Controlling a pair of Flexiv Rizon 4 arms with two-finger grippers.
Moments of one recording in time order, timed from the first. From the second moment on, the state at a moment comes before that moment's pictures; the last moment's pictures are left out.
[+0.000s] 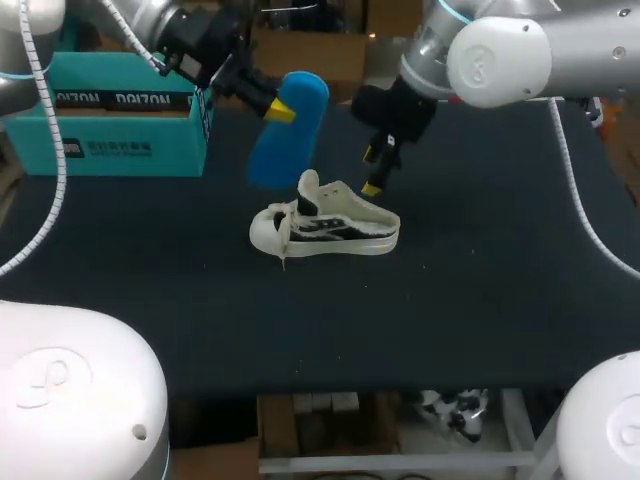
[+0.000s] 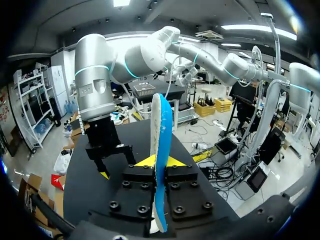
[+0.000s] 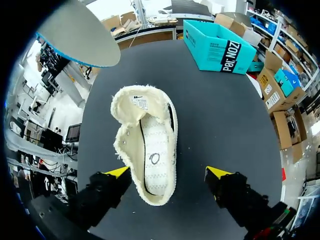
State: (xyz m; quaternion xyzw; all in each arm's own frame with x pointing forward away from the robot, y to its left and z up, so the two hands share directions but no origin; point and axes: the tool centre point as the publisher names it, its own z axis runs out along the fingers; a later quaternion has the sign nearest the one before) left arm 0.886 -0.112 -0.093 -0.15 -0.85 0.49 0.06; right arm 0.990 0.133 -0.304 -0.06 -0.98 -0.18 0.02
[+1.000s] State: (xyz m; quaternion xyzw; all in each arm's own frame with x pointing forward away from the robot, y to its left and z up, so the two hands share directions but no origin) left arm 0.869 0.003 -0.143 0.00 -0.89 0.46 0.00; right arm 0.998 0.172 -0.354 -0.10 -1.00 0.01 0.00
